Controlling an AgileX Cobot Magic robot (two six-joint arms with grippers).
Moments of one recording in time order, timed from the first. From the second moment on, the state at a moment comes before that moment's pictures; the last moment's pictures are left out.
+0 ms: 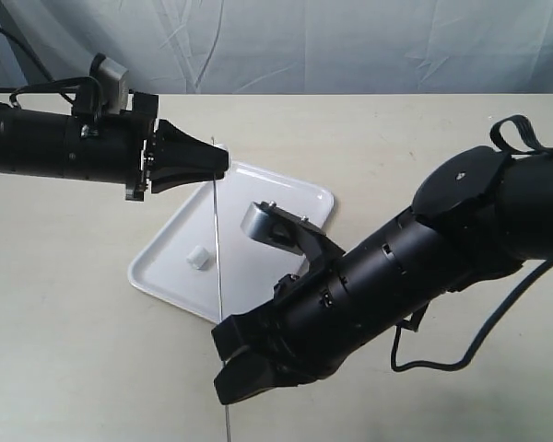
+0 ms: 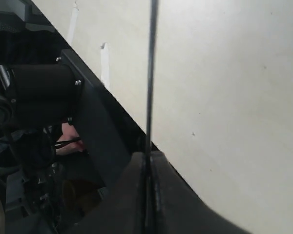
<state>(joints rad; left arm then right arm) -0.10 1.83 -0.94 -1.59 1.18 1.12 0.74 1.65 -0.76 1.26 0.85 -0.74</state>
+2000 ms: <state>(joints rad) -0.30 1.91 -0.96 -0.96 0.60 0.98 0.70 2.21 -1.63 0.11 1.21 0.00</state>
